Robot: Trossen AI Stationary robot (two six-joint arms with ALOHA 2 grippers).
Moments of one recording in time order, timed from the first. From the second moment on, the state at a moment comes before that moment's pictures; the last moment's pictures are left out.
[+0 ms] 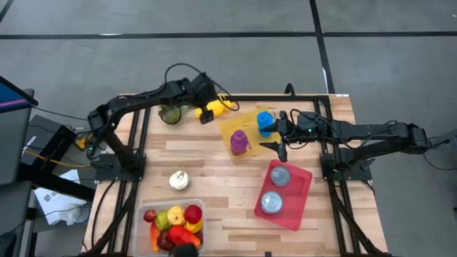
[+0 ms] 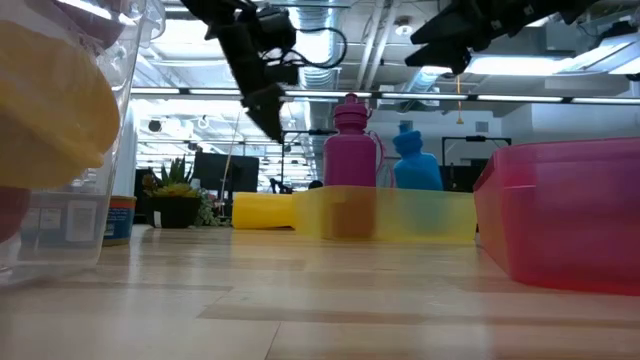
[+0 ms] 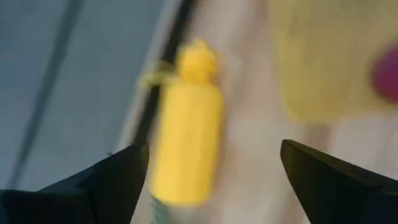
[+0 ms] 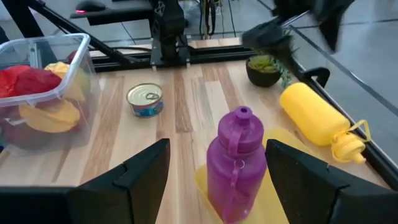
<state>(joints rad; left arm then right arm) 0.52 1.66 1.41 -0.75 -0.19 0.30 -0.10 0.99 0.75 -0.12 0.00 0.02</state>
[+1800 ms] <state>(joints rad) 0.72 1.79 1.88 -1.02 0.18 0.12 -0.11 0.99 0.75 -0.18 0.00 0.02</state>
